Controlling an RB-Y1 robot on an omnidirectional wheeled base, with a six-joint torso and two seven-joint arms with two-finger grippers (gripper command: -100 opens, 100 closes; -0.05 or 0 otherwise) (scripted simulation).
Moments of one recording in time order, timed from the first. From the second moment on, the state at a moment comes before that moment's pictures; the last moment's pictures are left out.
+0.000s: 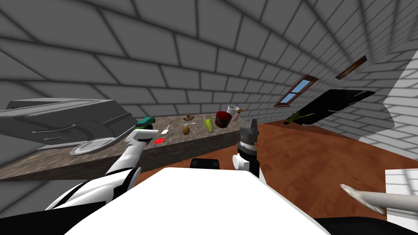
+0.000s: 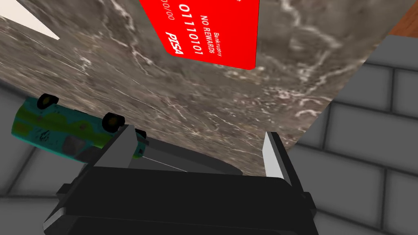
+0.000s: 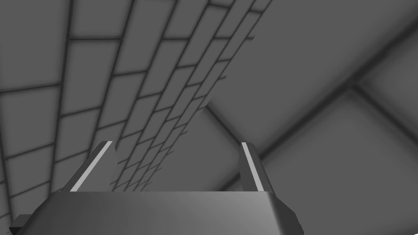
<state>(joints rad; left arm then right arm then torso) -0.13 0.60 0.37 -1.33 -0.10 1.30 -0.13 0.51 0.00 0.07 -2.28 0.00 -0.63 0.16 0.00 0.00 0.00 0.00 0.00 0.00</state>
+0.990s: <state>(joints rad) -0.22 0.62 0.44 -1.19 -0.13 1.56 -0.13 0.52 0.00 0.07 -2.28 0.00 -0.63 0.16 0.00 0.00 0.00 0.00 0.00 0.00</state>
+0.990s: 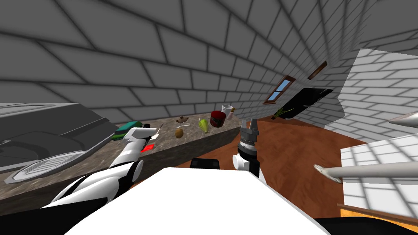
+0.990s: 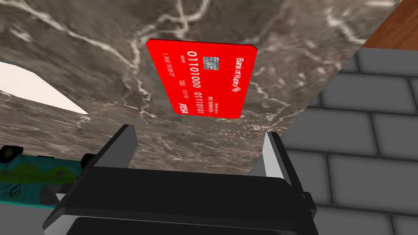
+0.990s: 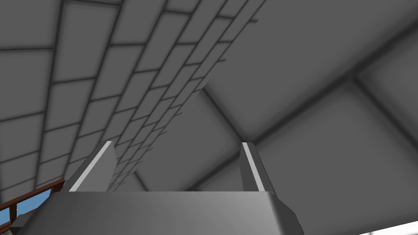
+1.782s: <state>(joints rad) -0.21 0.61 0.43 -1.16 -0.13 1.54 -0.12 0.52 0.00 0.07 -2.28 0.00 -0.63 0.16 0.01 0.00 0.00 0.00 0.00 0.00</state>
